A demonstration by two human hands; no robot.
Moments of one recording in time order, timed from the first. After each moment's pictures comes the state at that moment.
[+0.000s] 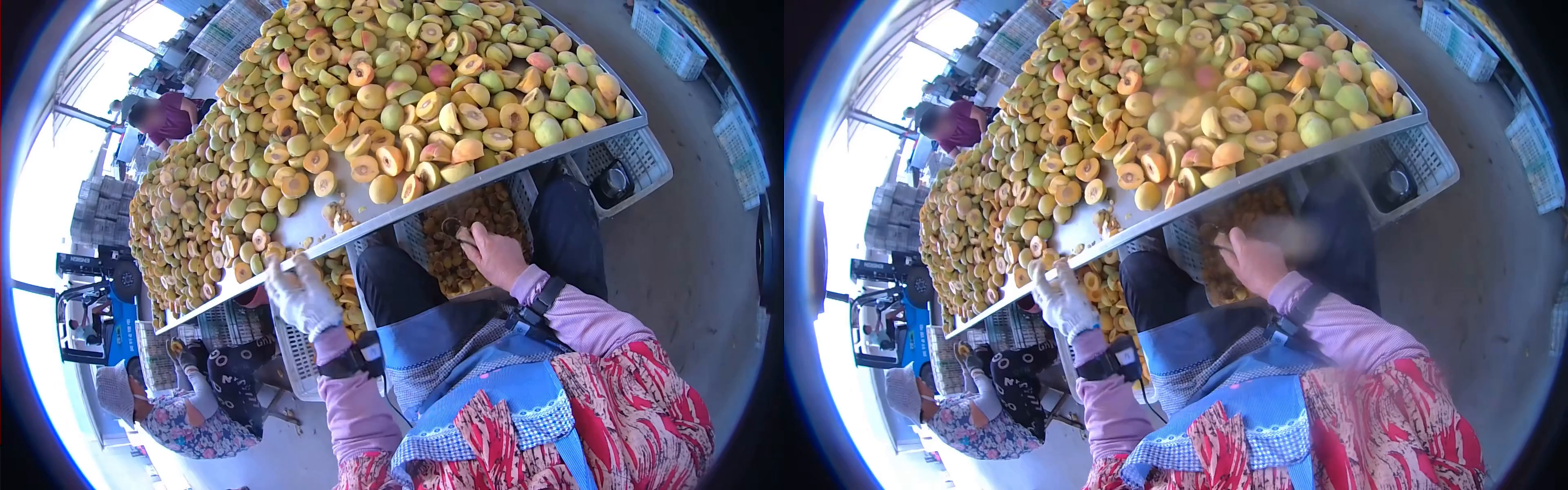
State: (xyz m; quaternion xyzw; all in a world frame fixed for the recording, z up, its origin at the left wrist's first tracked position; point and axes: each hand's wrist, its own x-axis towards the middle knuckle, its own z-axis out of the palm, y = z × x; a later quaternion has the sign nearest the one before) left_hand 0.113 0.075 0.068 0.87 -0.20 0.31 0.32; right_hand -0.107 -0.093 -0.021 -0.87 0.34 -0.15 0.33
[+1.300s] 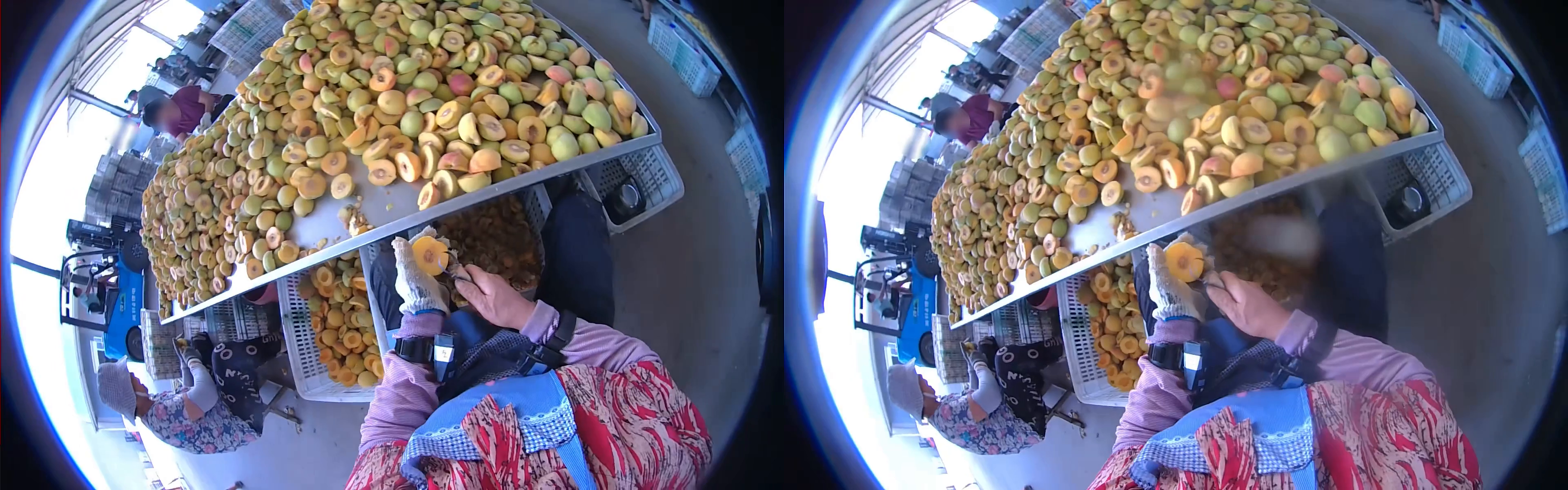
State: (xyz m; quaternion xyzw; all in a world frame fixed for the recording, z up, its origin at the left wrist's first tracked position) left_hand 0.016 -0.002 0.025 0.48 0.00 -0.39 0.79; right_hand -0.113 -0.053 0.012 -0.75 0.20 -0.17 0.61
